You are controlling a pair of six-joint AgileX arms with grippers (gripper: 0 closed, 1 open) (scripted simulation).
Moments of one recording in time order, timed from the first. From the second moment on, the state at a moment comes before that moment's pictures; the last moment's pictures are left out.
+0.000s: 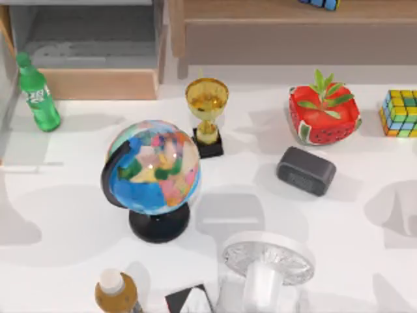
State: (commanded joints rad) left arm 0.66 2.02 0.52 1.49 0.70 1.59; right arm 0.00 0.00 0.00 0.00 0.00 0.00
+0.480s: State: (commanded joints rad) left arm 0.66 2.02 0.52 1.49 0.70 1.59; right arm 0.00 0.00 0.00 0.00 0.00 0.00
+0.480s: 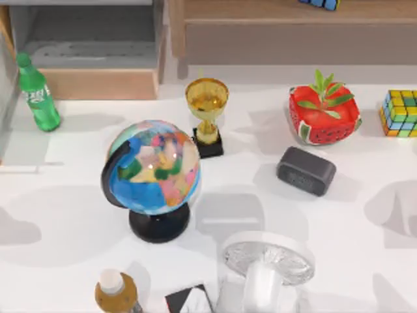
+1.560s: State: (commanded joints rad) left arm 0.61 2.07 0.61 1.44 0.65 1.59; right arm 0.00 0.00 0.00 0.00 0.00 0.00
